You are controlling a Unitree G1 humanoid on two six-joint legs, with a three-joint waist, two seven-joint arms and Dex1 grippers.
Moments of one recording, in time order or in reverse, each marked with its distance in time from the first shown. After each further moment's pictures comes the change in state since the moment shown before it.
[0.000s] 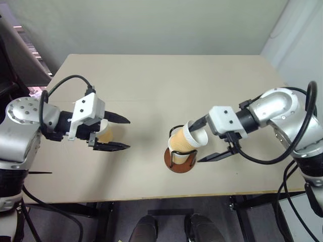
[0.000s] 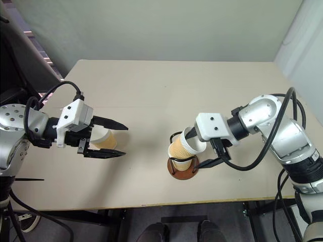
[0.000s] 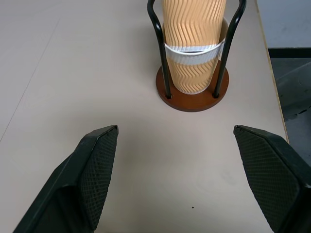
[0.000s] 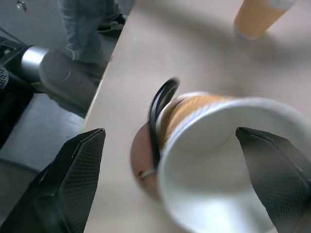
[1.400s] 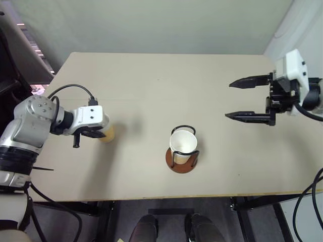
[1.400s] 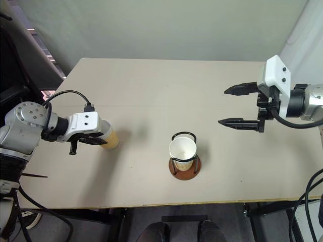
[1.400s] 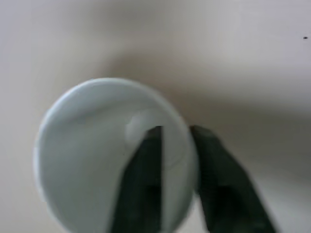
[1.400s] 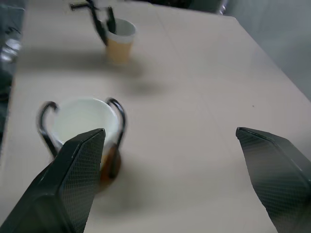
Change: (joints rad) left arm -0.226 -0.012 -0.271 0.488 0.537 -0.321 -0.005; right arm 0.186 -0.169 -0.473 0.060 0.280 0.101 -0.164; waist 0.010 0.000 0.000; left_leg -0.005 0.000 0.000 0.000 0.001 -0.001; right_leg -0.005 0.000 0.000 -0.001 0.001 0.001
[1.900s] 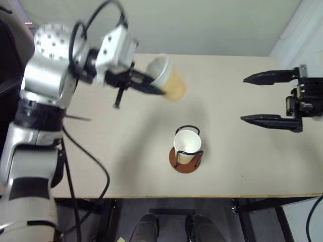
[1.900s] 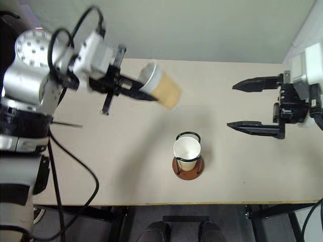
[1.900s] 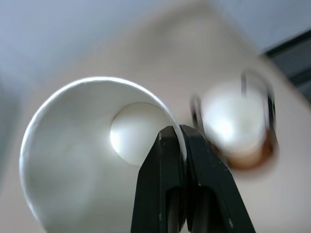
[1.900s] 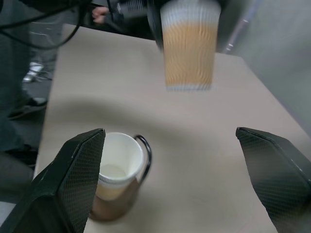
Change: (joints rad) left arm -0.580 -0.298 -0.102 -0.077 -0.622 0.003 -0.153; right arm 0.105 -0.104 -0.214 -0.100 0.161 0.064 -0.039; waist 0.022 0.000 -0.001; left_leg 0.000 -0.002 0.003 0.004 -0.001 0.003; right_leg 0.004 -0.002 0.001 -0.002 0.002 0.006
